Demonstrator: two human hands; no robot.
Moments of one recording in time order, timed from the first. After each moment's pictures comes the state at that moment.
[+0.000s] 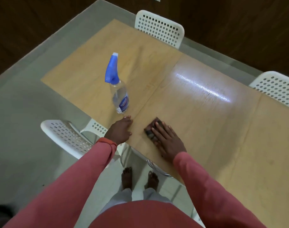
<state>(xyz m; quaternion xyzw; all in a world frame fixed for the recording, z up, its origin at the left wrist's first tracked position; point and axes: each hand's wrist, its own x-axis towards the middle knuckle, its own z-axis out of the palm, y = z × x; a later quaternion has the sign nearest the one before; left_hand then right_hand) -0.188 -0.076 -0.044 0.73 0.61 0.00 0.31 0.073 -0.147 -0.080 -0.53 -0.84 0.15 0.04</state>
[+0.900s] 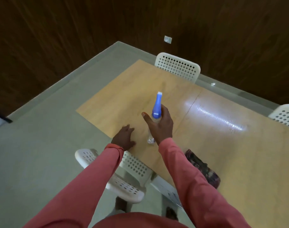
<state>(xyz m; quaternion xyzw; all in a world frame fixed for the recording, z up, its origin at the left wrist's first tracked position) -0.316 0.011 -0.029 0.72 0.63 -0.03 0.27 -0.148 -0.009 0.065 -0.65 -0.52 0.28 0.48</state>
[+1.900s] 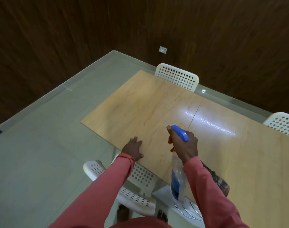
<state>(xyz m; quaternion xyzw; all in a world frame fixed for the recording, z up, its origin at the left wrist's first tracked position) -0.326 0.018 -0.038 0.73 0.61 -0.07 0.30 -0.143 -0.046 0.115 -0.73 -0.40 0.35 0.43</state>
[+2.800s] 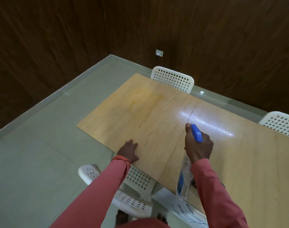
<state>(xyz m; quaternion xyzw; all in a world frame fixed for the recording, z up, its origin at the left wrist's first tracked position) -0.320 0.020 -0.036 0.74 0.61 -0.09 0.28 -0.096 -0.050 0.122 -0.81 -0.37 0.18 0.42</state>
